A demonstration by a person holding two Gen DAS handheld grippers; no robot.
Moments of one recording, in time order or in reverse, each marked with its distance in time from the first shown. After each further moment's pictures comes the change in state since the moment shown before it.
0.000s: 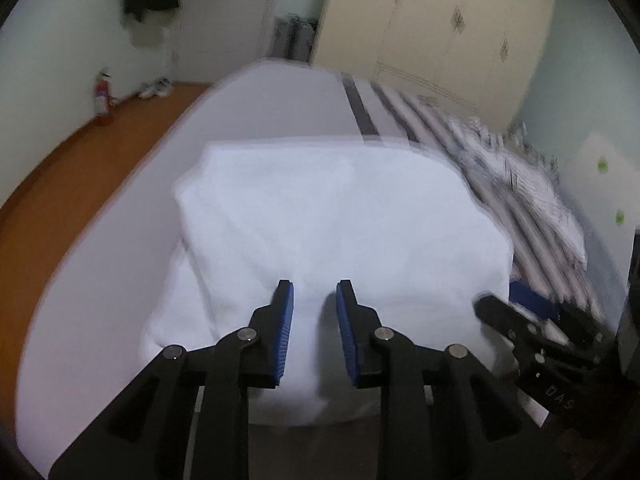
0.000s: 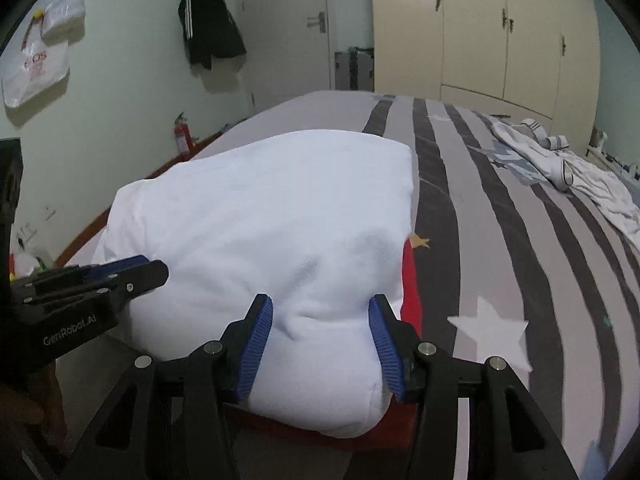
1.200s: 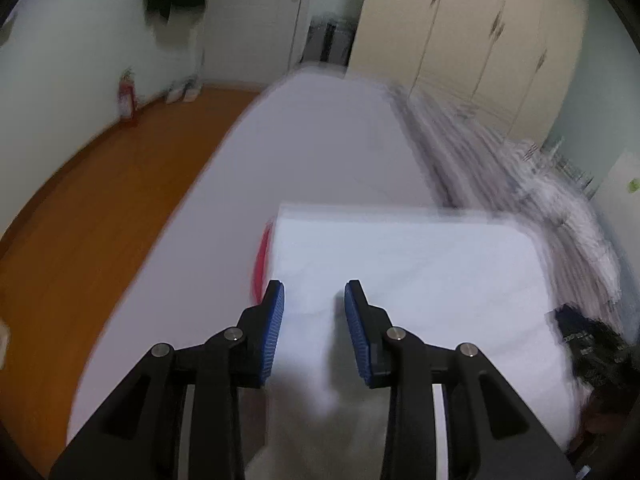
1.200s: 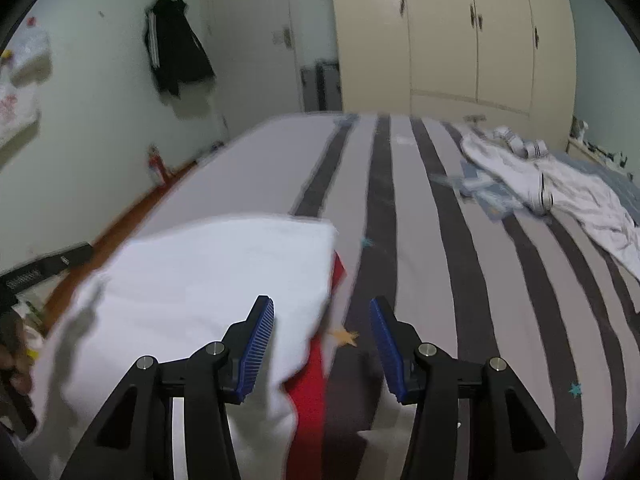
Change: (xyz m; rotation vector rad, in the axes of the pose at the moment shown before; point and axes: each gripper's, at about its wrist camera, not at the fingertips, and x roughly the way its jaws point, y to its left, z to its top) left arm 0.071 0.059 0.074 -0.007 0.091 0.120; right arm 0.036 -0.064 0.052 0.065 -0.006 -0.077
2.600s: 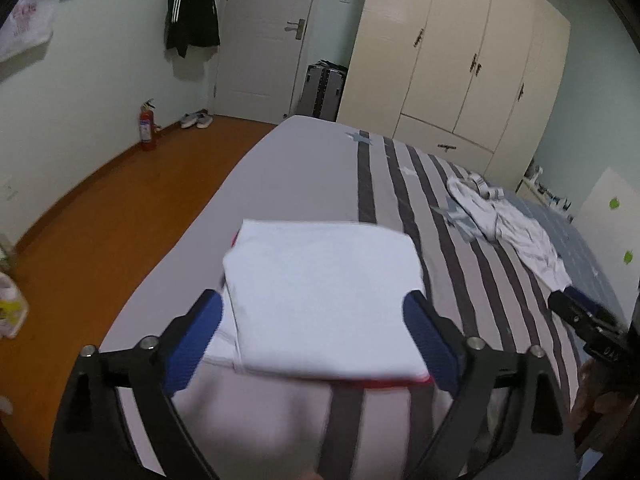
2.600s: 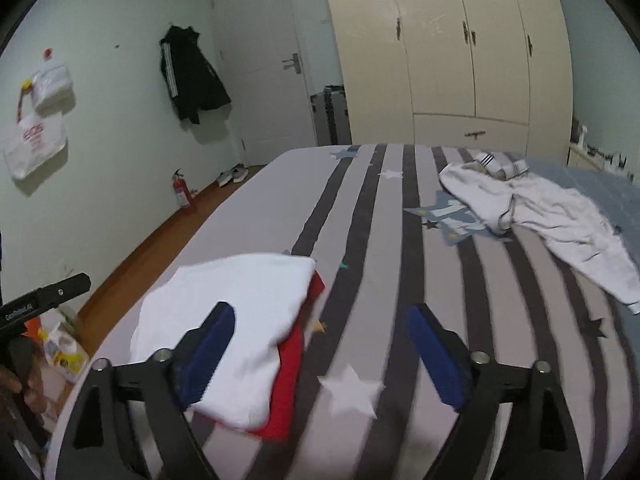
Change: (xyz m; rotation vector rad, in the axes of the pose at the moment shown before) left arm -0.235 -0.143 -0.052 -0.042 -0.179 0.018; right arm -0.186 -0.059 0.014 0.002 -0.104 0.129
